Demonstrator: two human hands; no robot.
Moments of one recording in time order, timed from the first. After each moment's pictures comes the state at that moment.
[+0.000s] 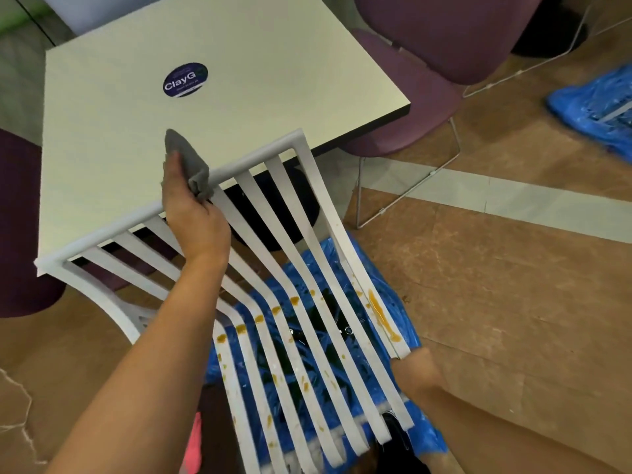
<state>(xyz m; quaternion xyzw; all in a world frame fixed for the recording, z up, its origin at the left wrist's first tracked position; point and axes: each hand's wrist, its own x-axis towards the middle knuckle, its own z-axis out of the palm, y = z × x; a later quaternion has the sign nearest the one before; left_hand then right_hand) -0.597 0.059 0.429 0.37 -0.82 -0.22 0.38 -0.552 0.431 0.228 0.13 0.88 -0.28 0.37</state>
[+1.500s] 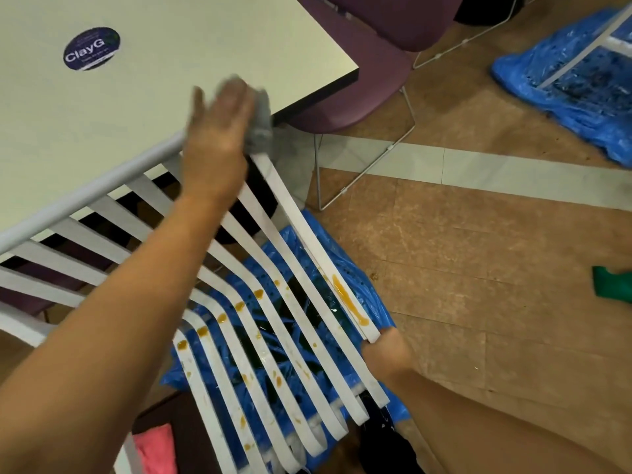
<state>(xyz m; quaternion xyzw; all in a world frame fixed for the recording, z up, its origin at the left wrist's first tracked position) -0.701 0.091 0.410 -0.02 -0.94 0.03 0.34 -0.552 0.430 0.239 0.13 0.86 -0.31 0.38</state>
